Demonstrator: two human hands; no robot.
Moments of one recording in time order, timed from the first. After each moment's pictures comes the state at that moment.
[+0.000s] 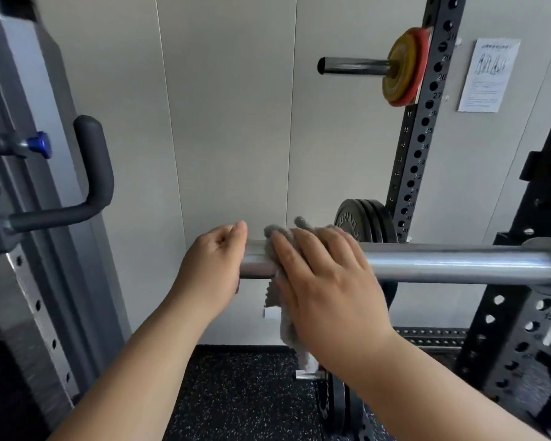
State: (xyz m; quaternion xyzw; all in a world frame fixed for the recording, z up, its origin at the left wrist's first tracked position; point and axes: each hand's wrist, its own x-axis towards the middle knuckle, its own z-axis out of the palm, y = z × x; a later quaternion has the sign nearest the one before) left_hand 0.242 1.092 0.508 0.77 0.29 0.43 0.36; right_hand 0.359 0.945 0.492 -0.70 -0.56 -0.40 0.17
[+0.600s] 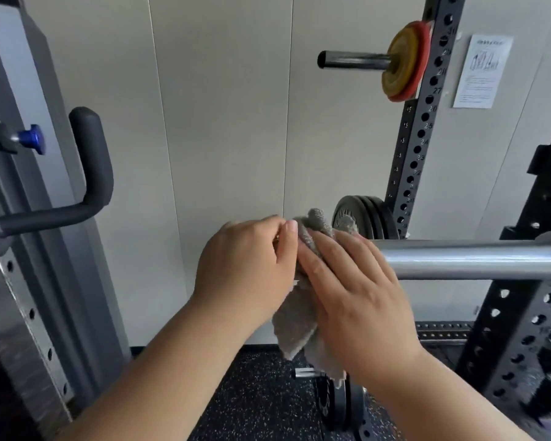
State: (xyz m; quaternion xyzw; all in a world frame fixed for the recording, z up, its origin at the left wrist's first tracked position) left_hand 0.245 1.070 0.524 0.87 0.25 0.43 0.04; right_hand 0.362 0.941 0.474 -0.67 -0.57 -0.42 0.21
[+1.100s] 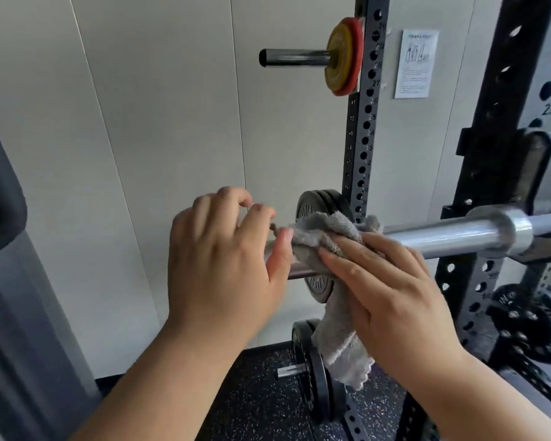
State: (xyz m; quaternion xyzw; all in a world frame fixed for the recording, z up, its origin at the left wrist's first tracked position) left_hand 0.271 1.044 0.525 0.84 0.15 0.50 -0.12; right_hand 0.410 0.877 0.467 -0.68 -0.51 -0.45 0.27
